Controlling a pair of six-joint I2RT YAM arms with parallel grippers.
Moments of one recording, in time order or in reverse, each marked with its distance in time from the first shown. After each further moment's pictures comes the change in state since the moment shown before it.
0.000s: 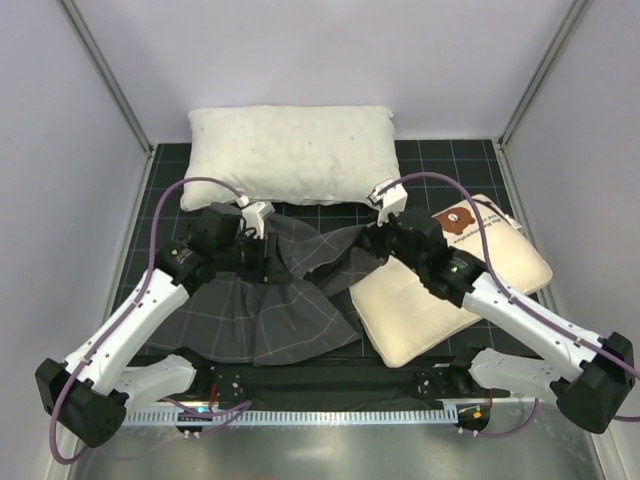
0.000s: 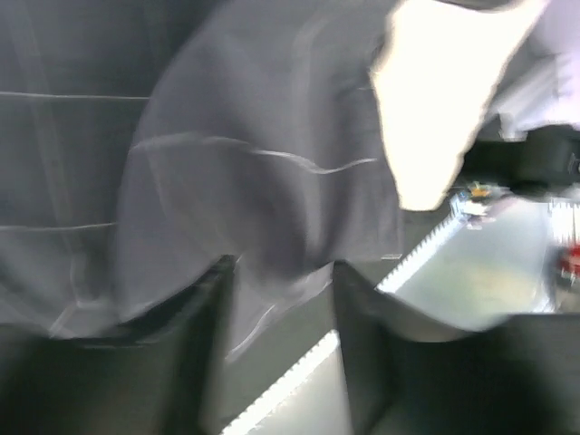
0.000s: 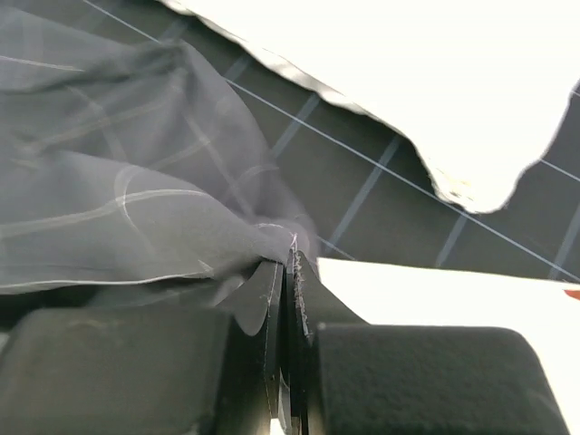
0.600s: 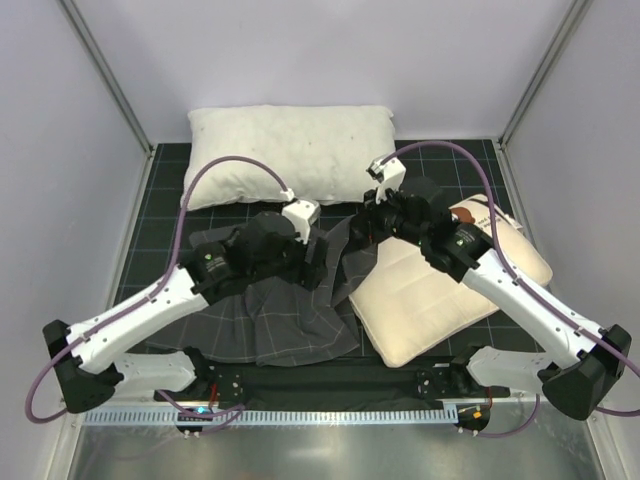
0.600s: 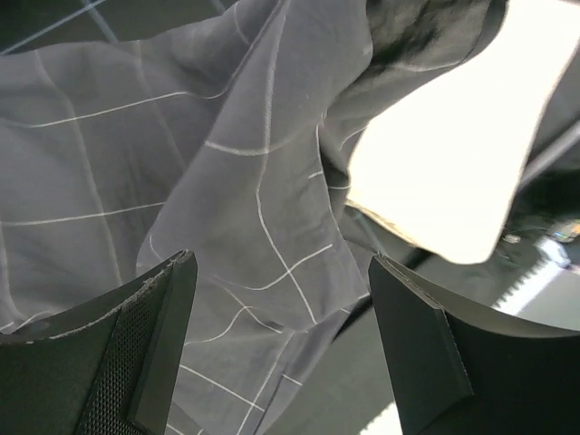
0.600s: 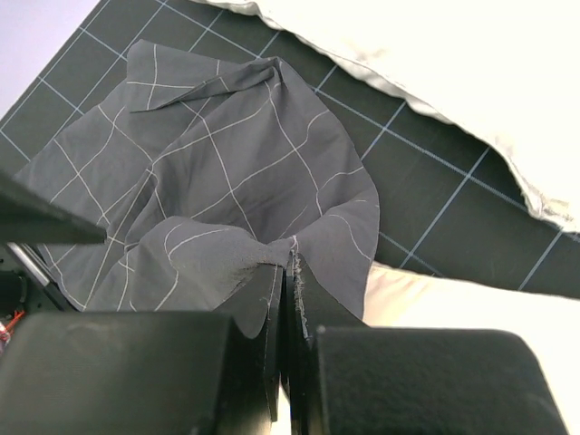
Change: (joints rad) left arm -0.408 0.104 0.186 0.062 -0.523 0.058; right arm -0.068 0.082 0.275 -0.216 -0.267 0.143
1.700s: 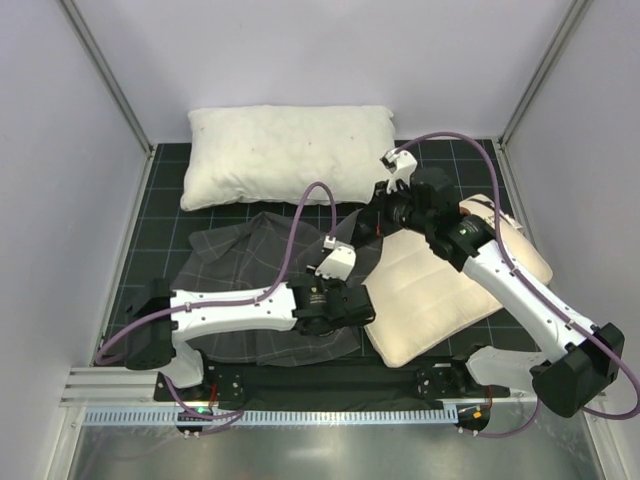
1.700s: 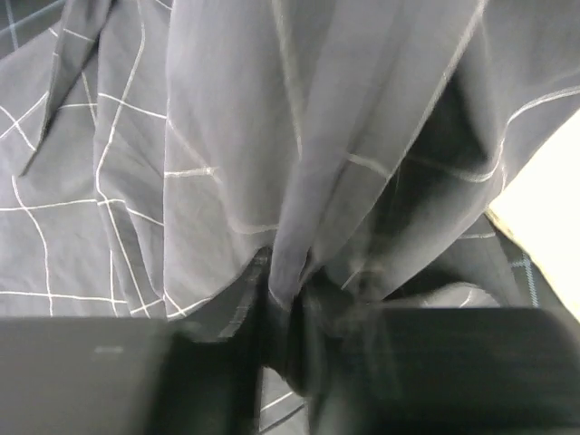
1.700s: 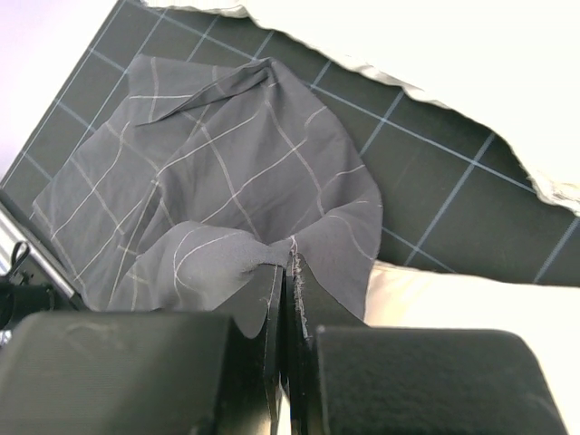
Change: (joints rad) left arm -0.404 0.450 0.088 -0.304 -0.791 -0.512; right arm -0.124 0.035 -0.007 0.016 -0.126 0.071
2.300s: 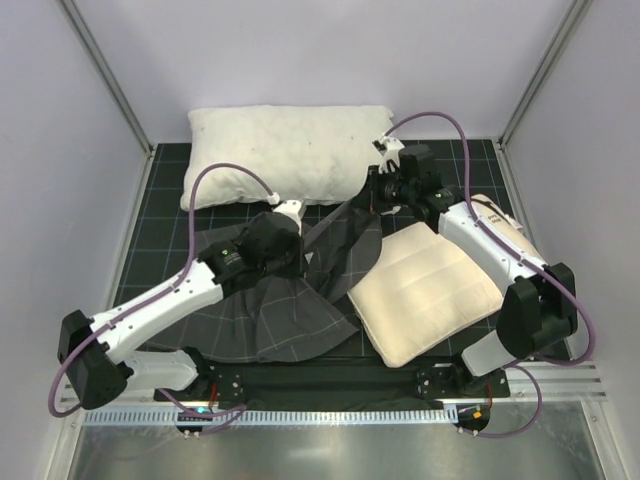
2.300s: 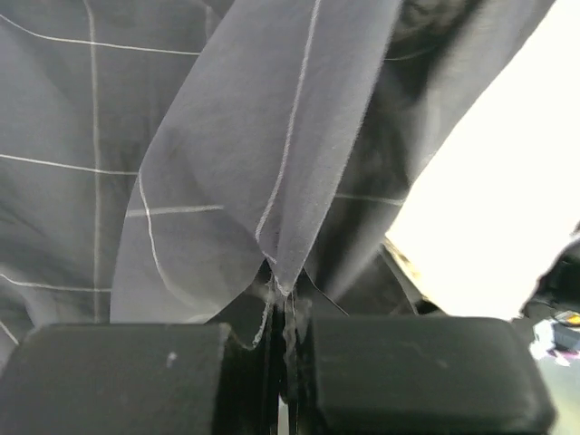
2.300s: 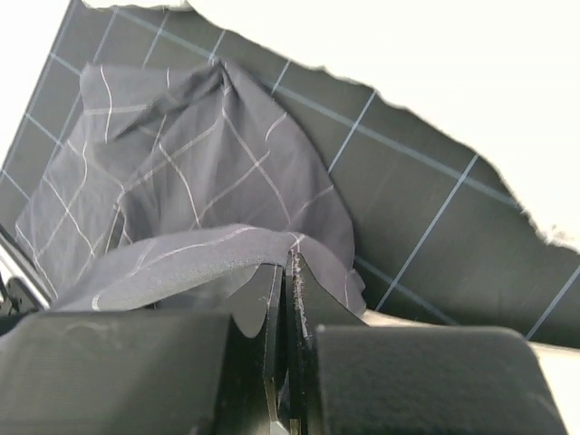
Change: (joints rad) left arm 0.457 -0.393 -0.223 0.388 0.710 0.278; right arm -0.159 0.315 0.097 0.090 -0.165 -0.005
